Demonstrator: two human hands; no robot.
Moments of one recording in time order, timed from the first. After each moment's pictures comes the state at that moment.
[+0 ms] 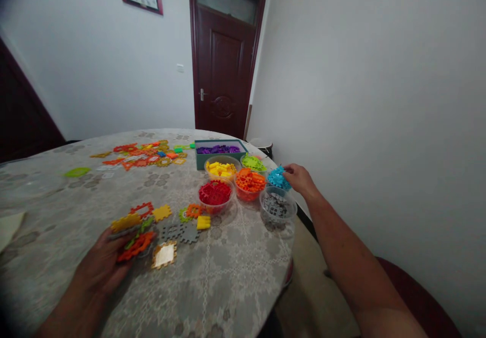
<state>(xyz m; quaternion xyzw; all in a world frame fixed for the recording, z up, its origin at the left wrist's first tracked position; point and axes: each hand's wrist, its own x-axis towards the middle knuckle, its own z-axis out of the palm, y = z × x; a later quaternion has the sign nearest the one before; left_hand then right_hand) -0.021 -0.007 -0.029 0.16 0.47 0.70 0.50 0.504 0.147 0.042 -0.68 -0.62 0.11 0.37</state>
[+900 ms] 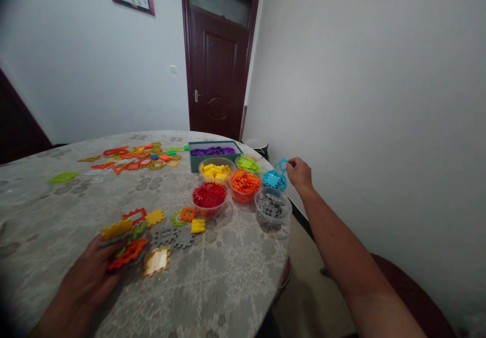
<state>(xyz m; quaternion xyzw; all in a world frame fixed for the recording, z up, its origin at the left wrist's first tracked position) -0.021 -0.007 -0.027 0.17 0.49 0.69 0.51 0.510 0.152 0.056 -0.72 -0.54 -0.05 0.43</state>
